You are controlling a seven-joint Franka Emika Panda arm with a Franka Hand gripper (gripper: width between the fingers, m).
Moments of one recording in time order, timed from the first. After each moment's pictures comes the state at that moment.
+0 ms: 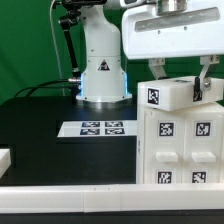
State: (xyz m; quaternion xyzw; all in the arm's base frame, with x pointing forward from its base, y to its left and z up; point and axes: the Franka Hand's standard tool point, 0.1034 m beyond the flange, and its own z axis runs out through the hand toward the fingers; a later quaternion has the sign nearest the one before) arm 0.617 0.085 0.158 -0.85 0.53 -0.03 0.06
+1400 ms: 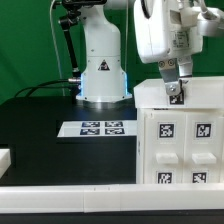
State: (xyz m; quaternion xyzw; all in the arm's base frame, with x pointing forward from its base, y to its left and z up) arm 0.624 0.082 0.158 -0.49 0.86 0.04 0.11
